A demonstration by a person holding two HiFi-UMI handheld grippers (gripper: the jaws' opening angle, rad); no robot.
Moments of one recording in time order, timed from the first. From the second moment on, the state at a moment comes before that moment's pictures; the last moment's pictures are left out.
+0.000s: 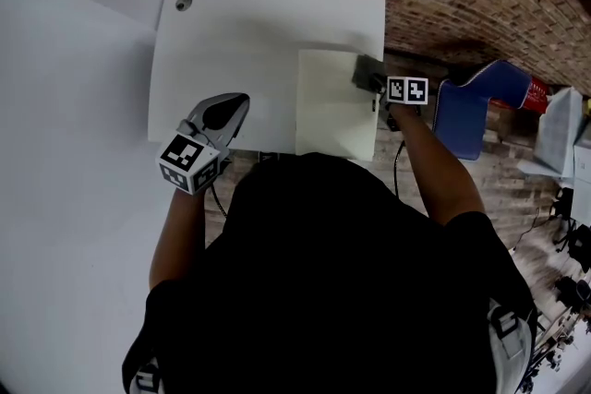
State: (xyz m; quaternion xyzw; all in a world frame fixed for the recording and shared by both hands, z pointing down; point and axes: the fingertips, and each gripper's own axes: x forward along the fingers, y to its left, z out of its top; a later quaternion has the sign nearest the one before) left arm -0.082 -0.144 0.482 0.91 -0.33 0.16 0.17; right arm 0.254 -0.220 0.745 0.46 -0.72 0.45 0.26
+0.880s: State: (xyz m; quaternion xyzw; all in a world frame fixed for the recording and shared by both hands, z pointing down) left arm -0.072 -0.139 0.481 0.92 -0.32 0.16 0.17; right arm 0.282 -0.219 0.728 0.48 -0.72 0.43 0.25
